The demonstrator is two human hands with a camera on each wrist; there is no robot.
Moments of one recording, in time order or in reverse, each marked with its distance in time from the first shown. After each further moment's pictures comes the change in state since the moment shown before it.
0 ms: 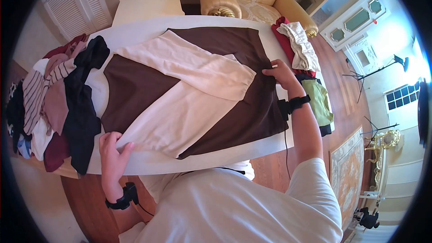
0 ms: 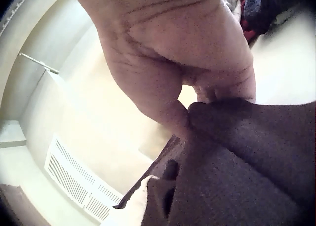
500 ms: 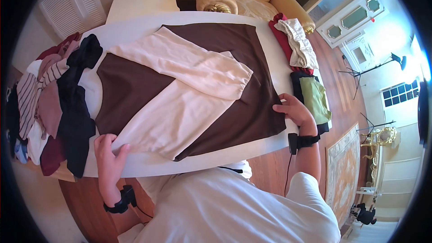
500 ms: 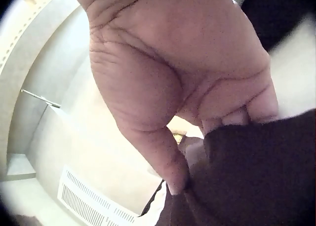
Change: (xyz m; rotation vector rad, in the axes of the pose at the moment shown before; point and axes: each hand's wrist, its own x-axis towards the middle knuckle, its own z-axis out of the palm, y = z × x) left_hand -0.001 -0.003 0.003 0.015 0.012 0.024; right_hand -0.138 0.026 -0.018 0.062 -0.122 0.199
